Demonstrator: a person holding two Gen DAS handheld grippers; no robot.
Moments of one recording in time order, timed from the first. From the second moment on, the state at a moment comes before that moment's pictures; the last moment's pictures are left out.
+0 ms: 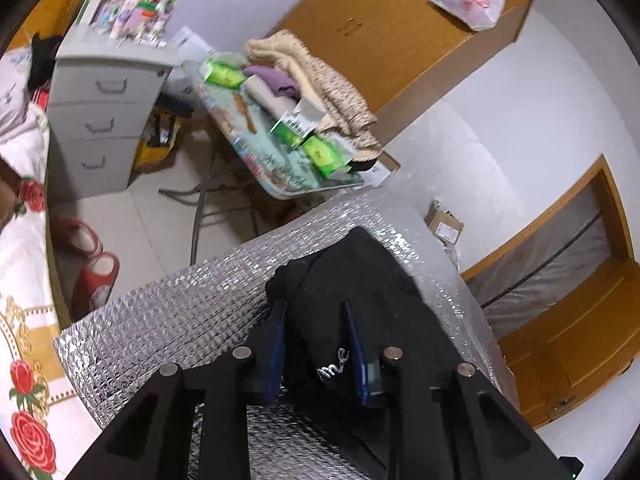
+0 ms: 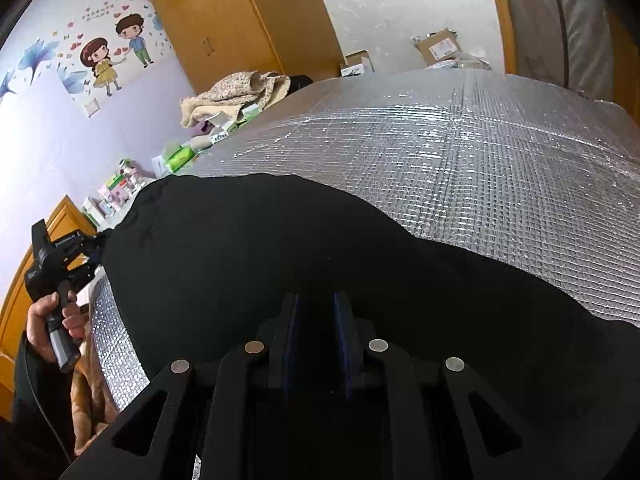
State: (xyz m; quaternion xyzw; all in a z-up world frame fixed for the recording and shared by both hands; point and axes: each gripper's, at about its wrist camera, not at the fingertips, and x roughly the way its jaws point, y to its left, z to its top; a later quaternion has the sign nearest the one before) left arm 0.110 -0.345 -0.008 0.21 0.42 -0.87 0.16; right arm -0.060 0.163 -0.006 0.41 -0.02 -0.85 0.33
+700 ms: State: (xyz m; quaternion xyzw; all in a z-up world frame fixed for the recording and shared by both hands) left arm 0.074 -0.262 0.089 0.17 0.27 -0.95 0.00; right arm -0.061 0.170 0.001 0.41 -0.04 -0.85 0.32
